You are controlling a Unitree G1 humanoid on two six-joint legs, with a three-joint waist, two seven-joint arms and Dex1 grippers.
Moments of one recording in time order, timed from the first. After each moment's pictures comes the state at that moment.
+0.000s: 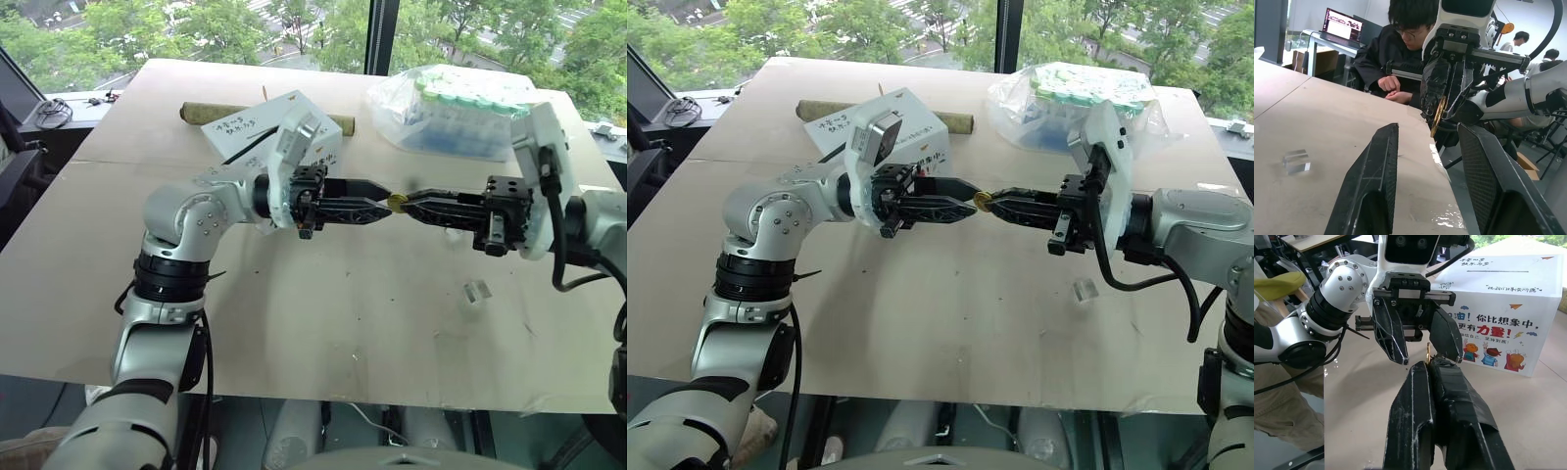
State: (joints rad) left arm -0.84 0.52 -0.06 -0.03 -0.82 0.90 -1.24; right arm -0.65 -0.77 -0.23 -0.59 1.38 1.21 0.37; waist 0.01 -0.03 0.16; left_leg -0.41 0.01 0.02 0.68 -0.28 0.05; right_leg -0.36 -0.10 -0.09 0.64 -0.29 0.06
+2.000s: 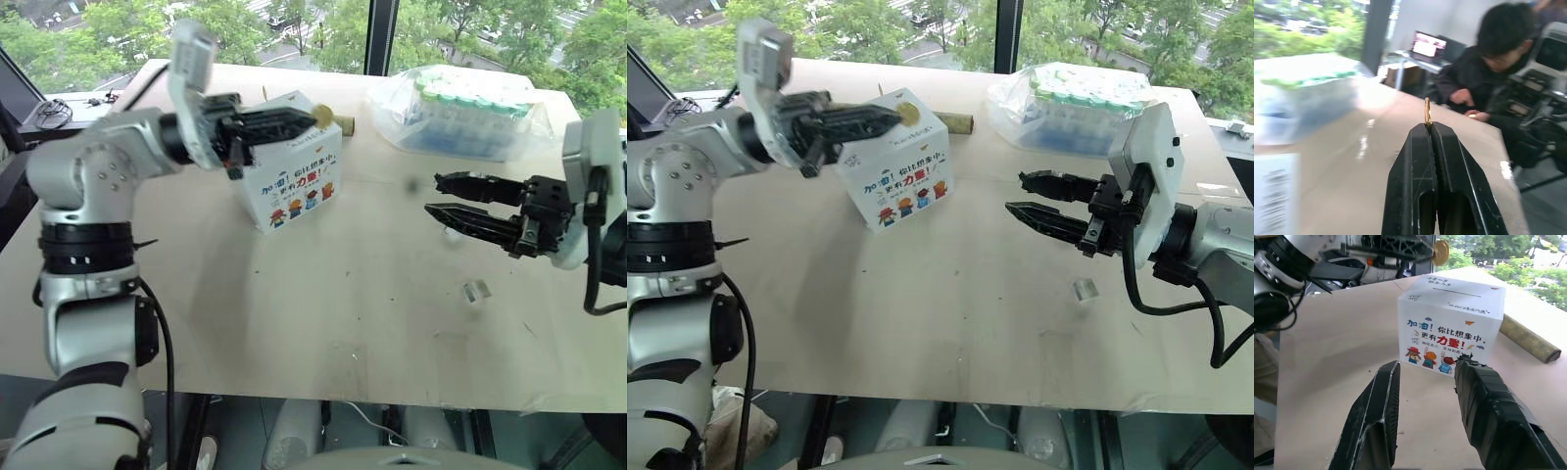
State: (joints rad) left arm -1.03 0.79 0.11 0.27 -0.73 0.86 -1.21; right arm -0.43 -0.96 -0.30 -0.72 1.30 0.91 0.39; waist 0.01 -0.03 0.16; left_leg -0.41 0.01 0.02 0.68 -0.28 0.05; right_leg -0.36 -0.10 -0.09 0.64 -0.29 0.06
